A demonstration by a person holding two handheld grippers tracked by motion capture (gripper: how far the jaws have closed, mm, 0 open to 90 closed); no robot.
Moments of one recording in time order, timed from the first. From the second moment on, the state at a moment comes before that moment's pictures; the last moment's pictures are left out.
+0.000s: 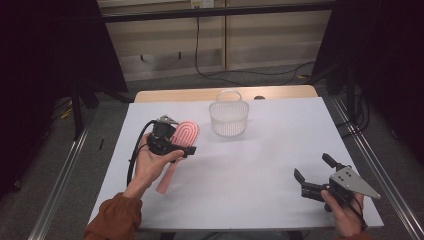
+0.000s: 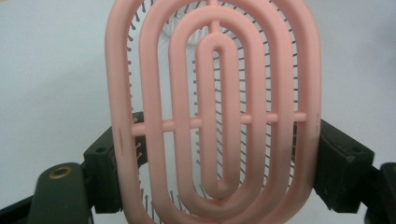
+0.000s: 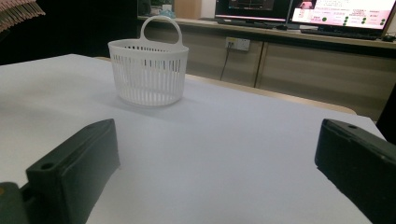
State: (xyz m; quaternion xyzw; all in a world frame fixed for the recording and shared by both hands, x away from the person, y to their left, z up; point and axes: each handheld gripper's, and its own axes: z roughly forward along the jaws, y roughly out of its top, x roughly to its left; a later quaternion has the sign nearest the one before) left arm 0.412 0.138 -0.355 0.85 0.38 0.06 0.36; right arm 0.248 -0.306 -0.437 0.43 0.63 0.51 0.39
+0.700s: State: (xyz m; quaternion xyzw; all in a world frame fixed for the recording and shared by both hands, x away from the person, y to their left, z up) left arm 0.411 0.158 -0.346 0.80 0.38 0.14 0.45; right arm 0.248 -0.306 -0.436 0.43 0.63 0.51 0.39
